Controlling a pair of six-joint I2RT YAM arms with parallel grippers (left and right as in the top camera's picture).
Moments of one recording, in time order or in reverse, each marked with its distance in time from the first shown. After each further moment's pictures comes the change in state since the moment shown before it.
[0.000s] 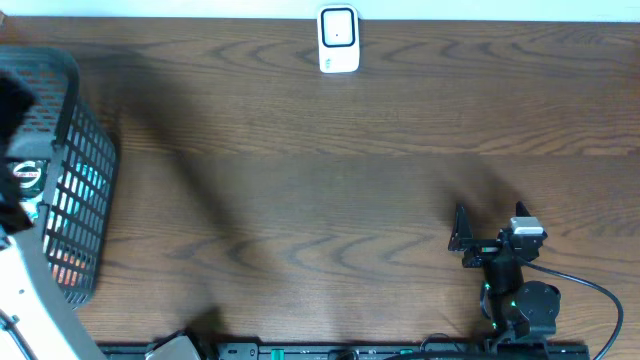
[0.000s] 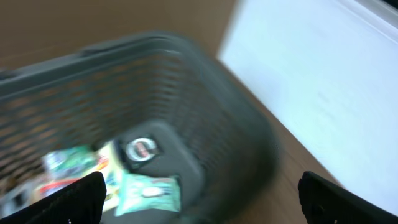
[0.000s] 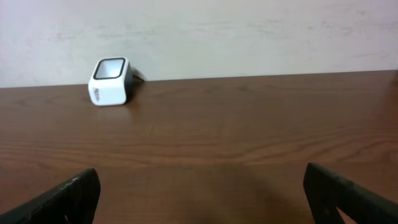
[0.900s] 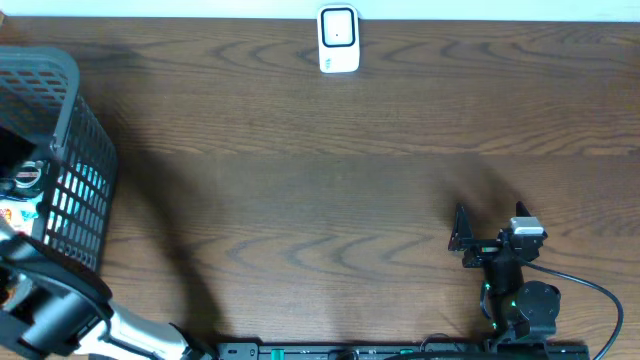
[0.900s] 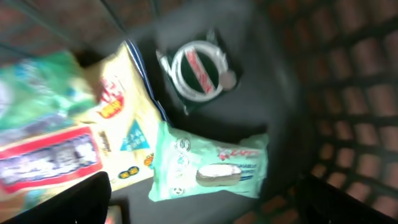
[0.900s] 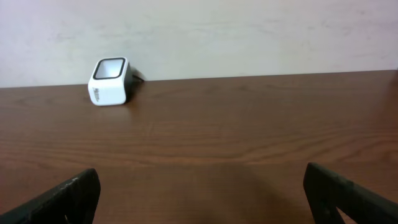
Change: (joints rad) left arm 0.261 0.558 -0.081 -0.009 0.256 0.133; right arm 0.000 0.000 0.000 0.000 0.000 0.000
